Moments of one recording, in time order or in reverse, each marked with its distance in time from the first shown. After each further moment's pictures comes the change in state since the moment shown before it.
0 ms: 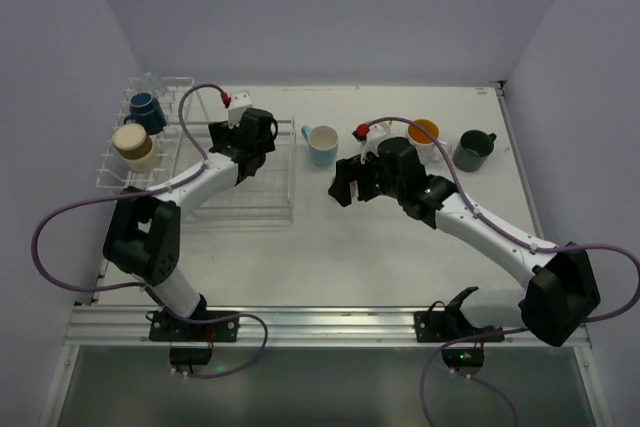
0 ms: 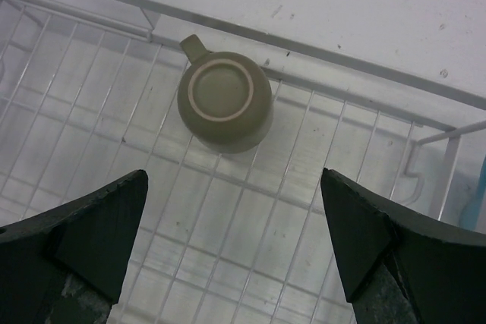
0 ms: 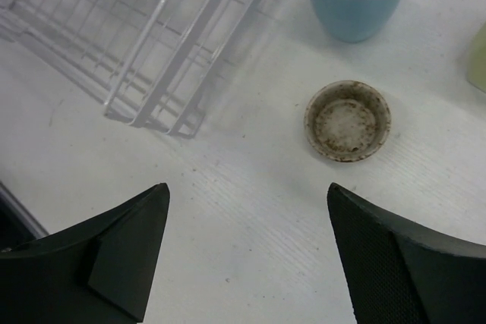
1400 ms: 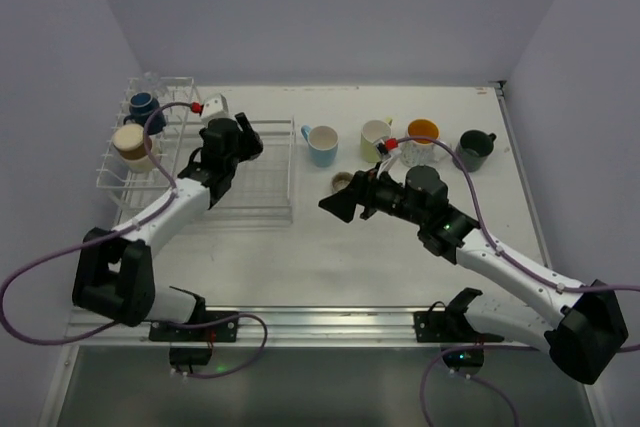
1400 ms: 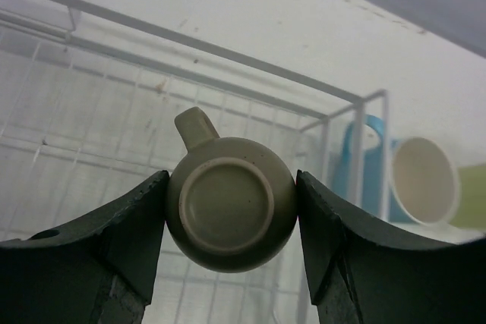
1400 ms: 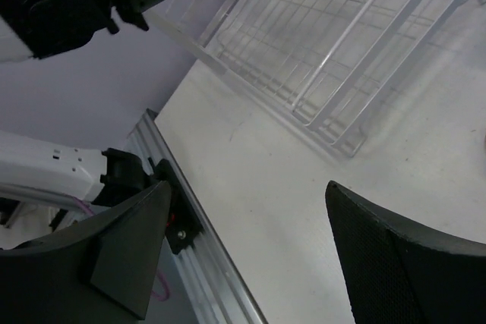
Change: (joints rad) left arm 0.109 -0.120 -0.157 0.226 0.314 -0.075; right arm 0.038 -0.289 -0.275 0.372 -0.256 0.337
